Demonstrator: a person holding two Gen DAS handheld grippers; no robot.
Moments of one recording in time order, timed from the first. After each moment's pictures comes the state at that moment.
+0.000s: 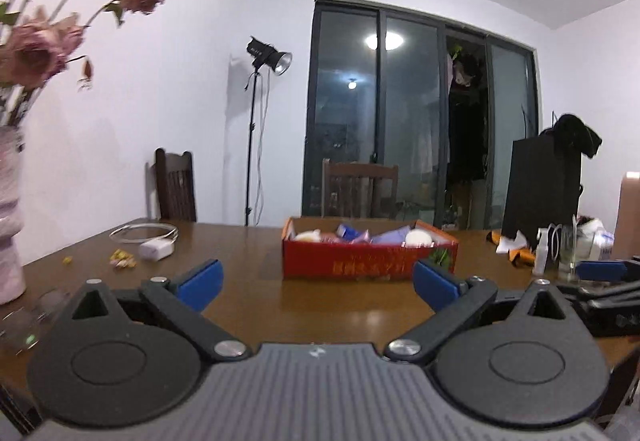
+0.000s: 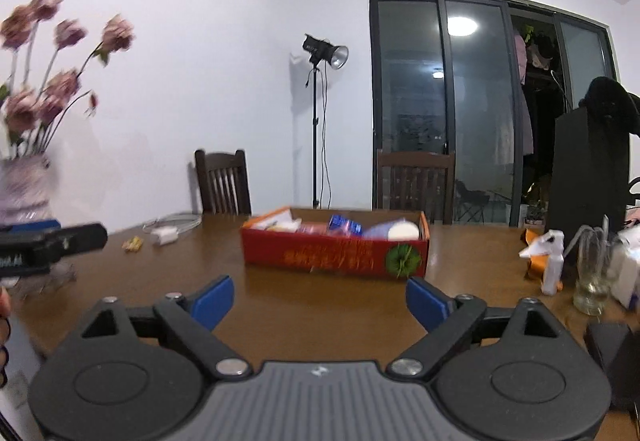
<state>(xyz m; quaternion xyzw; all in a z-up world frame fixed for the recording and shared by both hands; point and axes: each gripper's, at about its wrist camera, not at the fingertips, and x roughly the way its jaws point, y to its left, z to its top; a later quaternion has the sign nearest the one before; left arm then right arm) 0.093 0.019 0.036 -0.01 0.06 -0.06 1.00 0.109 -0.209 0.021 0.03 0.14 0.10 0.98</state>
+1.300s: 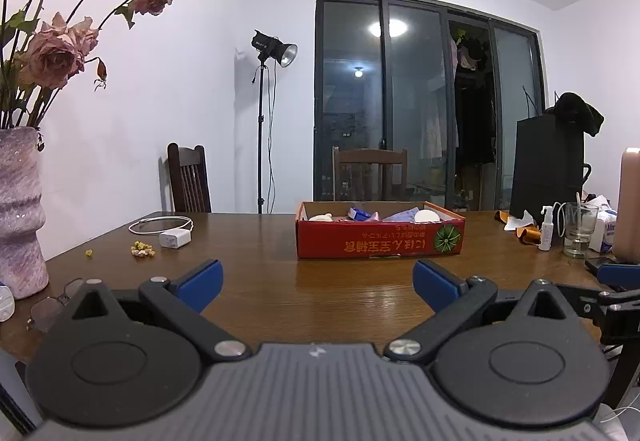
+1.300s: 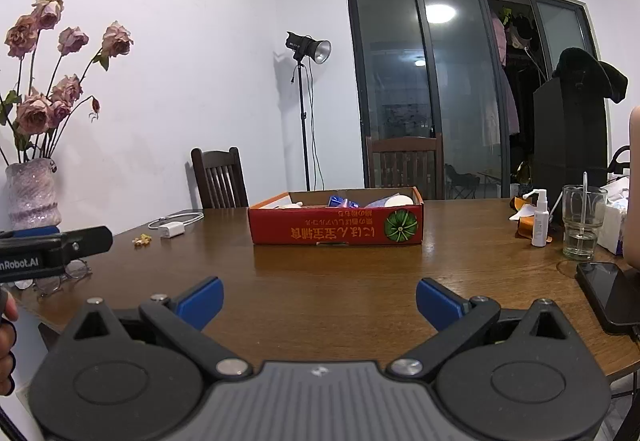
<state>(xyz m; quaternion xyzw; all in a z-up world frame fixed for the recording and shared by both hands) 0.072 0.024 0.031 0.01 0.07 -0.04 1.00 0.071 -0.201 0.010 0.07 0.15 0.08 0.98</state>
